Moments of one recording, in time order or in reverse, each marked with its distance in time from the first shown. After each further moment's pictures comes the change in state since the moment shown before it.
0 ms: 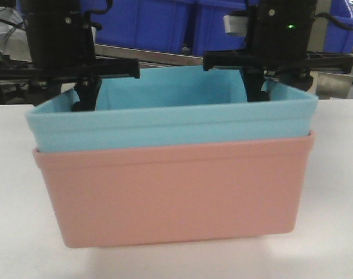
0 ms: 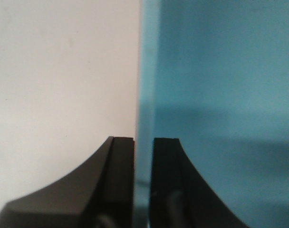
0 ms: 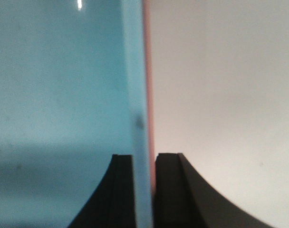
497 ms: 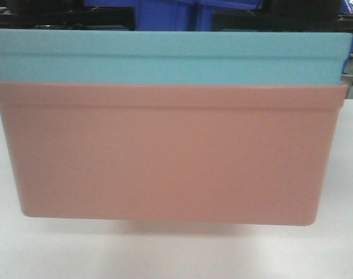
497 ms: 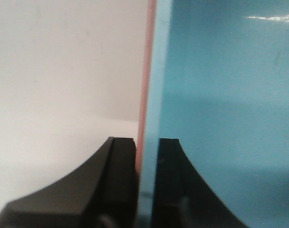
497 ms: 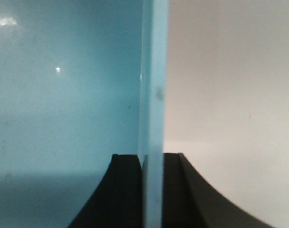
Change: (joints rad) left arm -0.089 -0.136 0.000 0.088 0.062 -0.065; right arm 0.082 -0.202 0.126 -0.047 0.013 0.103
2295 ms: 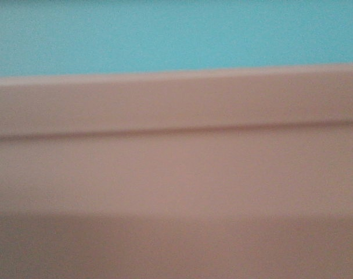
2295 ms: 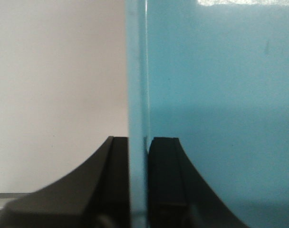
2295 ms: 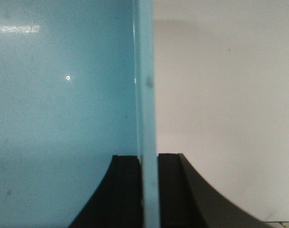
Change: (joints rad) left arm -0.326 -0.380 0.329 0.086 0.000 -0.286; right arm 0.355 -0.310 0.197 -0.202 0.100 0.366
